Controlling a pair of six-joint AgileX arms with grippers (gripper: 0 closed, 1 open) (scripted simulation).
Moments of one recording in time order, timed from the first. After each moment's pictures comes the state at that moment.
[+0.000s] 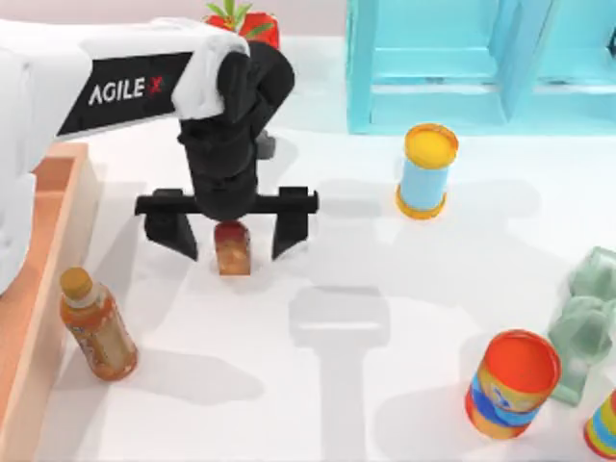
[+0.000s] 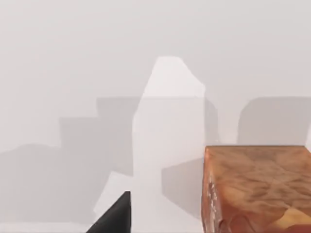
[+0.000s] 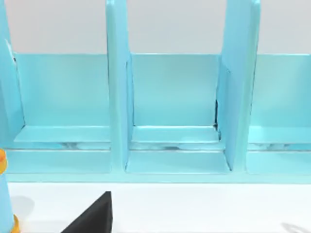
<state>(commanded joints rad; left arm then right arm) -0.49 2.23 1.66 -0.99 0.00 -0.46 0.00 0.00 0.00 0.00 0.00 0.00</state>
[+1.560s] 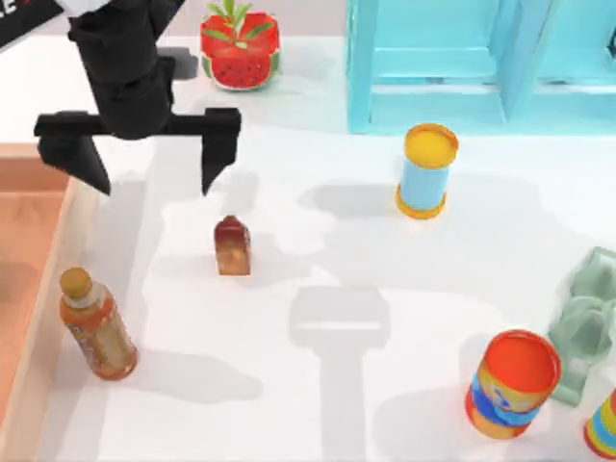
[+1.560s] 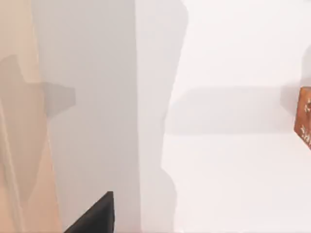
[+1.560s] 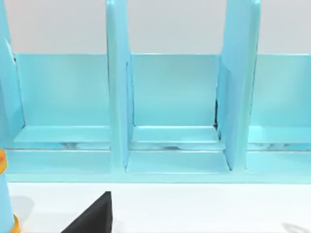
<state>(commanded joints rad) -0.32 2.10 1.83 -1.30 0.00 -0.30 0.00 0.00 0.00 0.00 0.00 0.00</state>
